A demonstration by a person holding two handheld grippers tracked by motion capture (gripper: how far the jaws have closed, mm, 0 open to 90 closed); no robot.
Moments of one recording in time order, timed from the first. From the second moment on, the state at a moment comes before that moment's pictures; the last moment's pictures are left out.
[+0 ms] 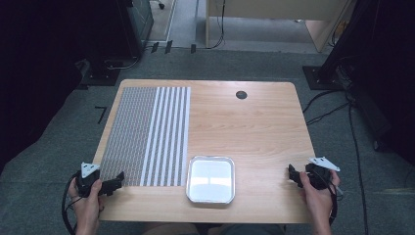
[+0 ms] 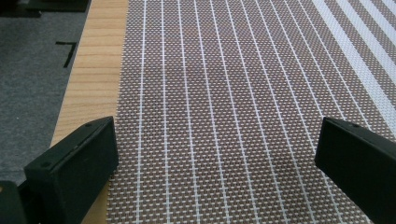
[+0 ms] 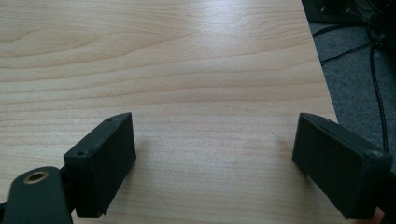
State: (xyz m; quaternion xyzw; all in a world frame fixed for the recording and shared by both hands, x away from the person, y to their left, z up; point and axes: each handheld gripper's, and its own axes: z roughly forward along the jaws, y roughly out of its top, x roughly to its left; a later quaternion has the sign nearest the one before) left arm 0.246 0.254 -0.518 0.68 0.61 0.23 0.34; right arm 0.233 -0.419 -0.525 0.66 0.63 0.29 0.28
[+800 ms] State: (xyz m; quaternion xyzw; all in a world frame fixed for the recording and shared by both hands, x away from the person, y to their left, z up) left arm 0.246 0.251 -0.518 0.68 0.61 0.22 0.34; right arm 0.233 -0.417 -0.525 0.67 0.62 0.28 0.28
